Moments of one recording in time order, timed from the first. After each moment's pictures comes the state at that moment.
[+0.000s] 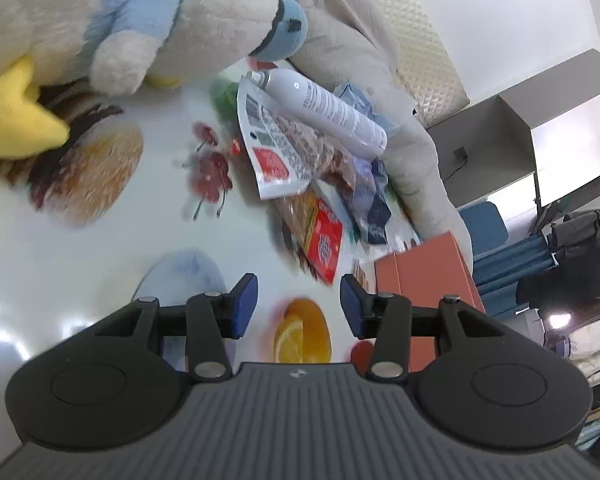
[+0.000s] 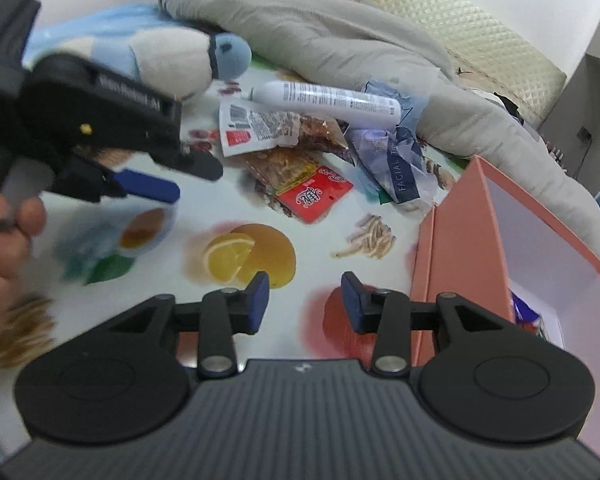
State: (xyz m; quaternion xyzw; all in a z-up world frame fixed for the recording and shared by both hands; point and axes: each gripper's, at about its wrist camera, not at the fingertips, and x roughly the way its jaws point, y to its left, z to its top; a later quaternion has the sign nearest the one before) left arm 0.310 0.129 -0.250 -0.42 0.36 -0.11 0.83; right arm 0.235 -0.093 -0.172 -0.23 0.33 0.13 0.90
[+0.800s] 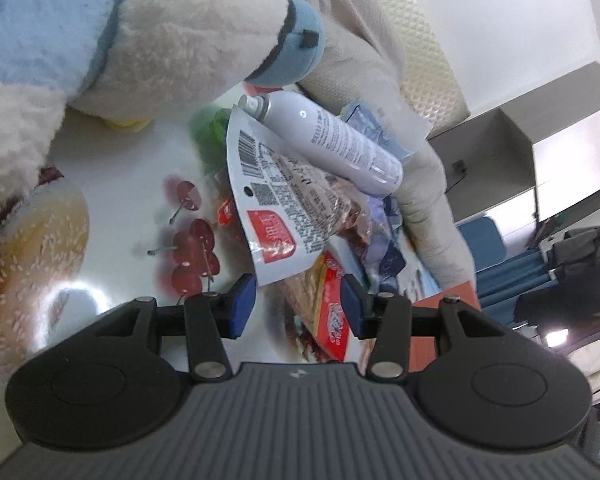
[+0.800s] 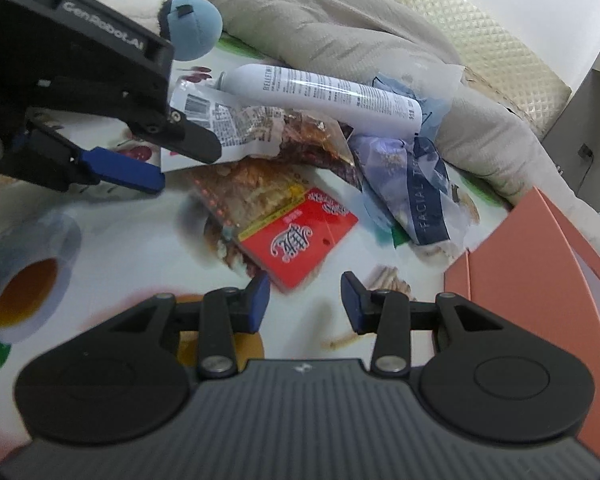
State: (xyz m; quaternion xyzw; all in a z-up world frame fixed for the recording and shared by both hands) left arm 0.386 0.136 -0.274 -0.44 0.34 -0.12 0.82; right arm 0.324 -0.075 -0.214 -0.25 0.32 0.12 0.91
